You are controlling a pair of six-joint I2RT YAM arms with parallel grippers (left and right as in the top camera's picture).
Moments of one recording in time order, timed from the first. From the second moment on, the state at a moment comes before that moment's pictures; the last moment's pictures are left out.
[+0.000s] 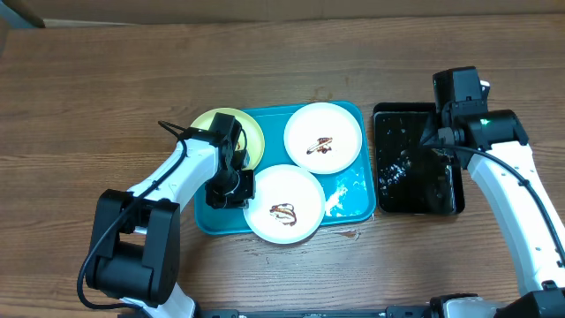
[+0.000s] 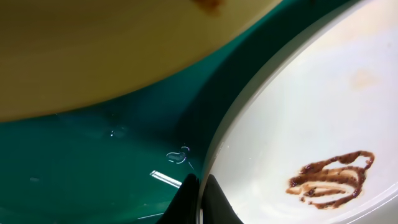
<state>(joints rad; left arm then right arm) -0.25 1.79 1.06 -0.94 0.25 -0.29 0.12 1.47 1.27 -0.96 0.35 0.41</state>
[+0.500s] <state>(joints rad) -0.25 1.79 1.06 -0.93 0.25 -0.29 0.12 1.47 1.27 -0.95 0.10 0.36</state>
